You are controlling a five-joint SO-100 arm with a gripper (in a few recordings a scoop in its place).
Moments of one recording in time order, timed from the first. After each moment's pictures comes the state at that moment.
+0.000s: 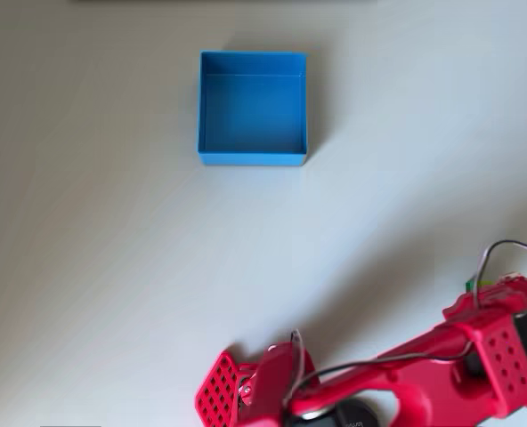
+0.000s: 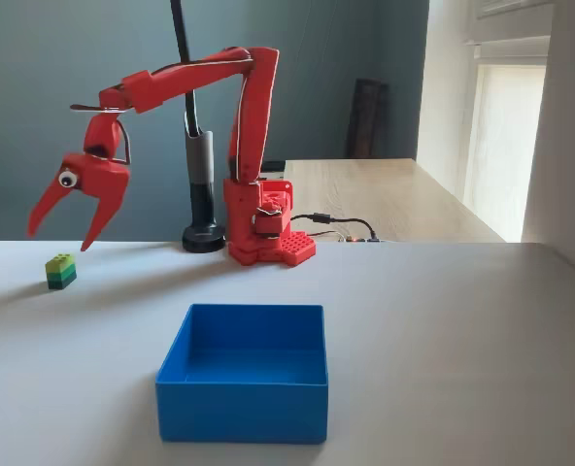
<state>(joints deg) 73.6 102.7 115.4 45.8 3.4</state>
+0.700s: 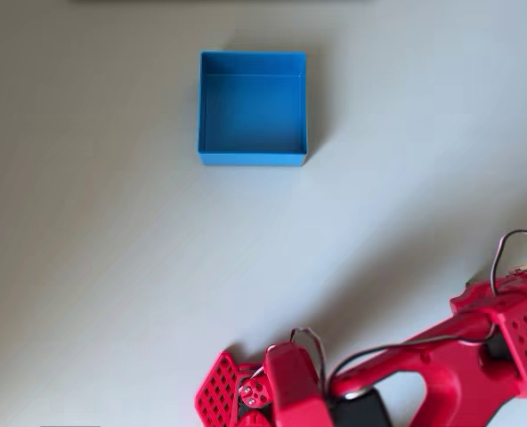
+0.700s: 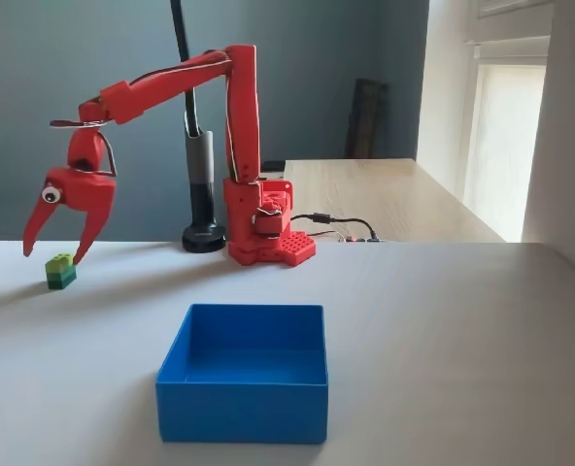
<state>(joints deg) 72.9 92.6 110.0 44.2 7.8</state>
